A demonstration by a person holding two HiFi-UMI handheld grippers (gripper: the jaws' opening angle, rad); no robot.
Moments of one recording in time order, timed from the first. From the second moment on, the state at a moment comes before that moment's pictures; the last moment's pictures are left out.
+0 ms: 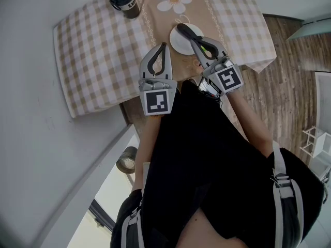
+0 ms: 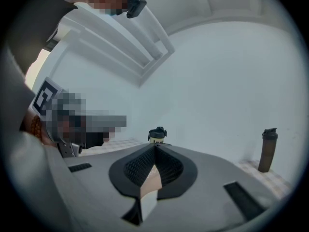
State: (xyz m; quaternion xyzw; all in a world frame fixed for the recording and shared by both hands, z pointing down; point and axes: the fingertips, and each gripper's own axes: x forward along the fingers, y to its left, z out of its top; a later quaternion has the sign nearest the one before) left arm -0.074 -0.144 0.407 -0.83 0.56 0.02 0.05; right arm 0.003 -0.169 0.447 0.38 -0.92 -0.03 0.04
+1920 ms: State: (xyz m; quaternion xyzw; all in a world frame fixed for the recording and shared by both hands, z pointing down) left arm -0.072 -0.144 0.411 -0.82 0.57 0.01 0.05; right arm 0.007 -0.171 0.472 0.37 -0.93 -0.02 0.08
